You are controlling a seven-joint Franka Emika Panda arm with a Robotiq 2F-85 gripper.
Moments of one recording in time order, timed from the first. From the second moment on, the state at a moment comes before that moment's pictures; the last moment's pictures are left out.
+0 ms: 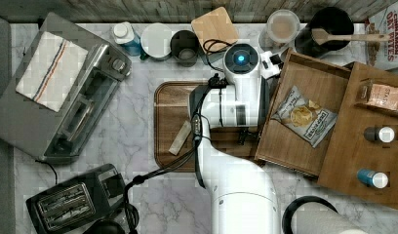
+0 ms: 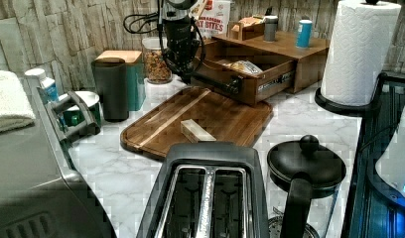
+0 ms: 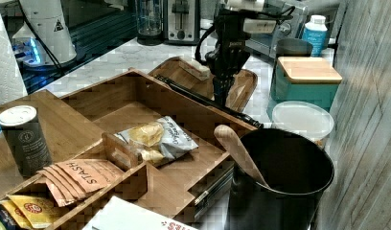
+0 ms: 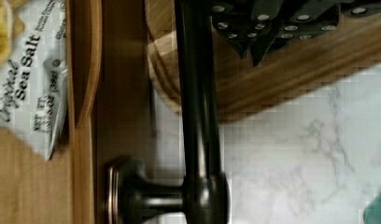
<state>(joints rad) -0.05 0.48 -0.07 -1.84 -0.17 0.71 -0.39</state>
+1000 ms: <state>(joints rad) -0.26 0.59 -0.06 -1.66 -0.12 0.49 -0.91</state>
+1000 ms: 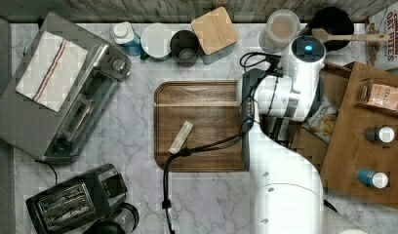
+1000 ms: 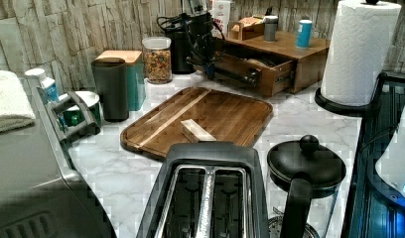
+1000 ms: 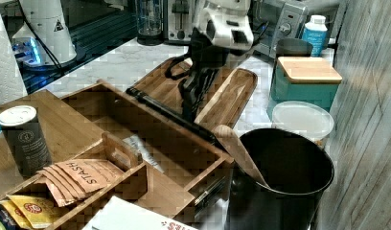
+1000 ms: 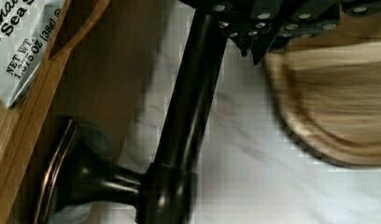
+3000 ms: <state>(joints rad) -0.36 0.58 -0.11 -1.69 -0.15 0.58 -0.90</state>
